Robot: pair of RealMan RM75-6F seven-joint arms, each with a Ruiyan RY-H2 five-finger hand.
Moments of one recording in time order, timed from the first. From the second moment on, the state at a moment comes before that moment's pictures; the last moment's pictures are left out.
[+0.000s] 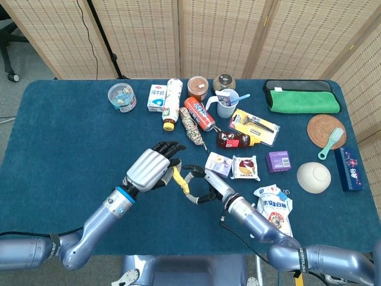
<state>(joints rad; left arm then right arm) -0.86 -1.42 -0.22 -1.88 1.16 1.05 0.39 0.73 -1.50 0.28 -1.71 -1.11 0.70 0.55</state>
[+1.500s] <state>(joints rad) -0.83 -1.38 -0.20 -1.91 1.18 1.07 0.38 0.71 -1.50 0.27 -1.72 -1.11 0.70 0.52</state>
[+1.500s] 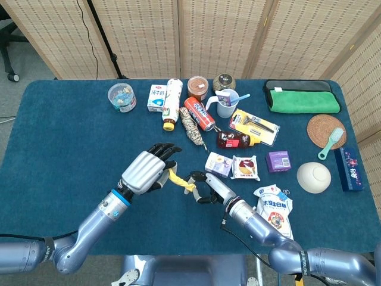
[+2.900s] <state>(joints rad) -0.82 -1.33 -0.27 -1.90 1.13 1.11 0.34 0.70 -1.47 0.24 -1.71 -1.13 0.66 0.53</state>
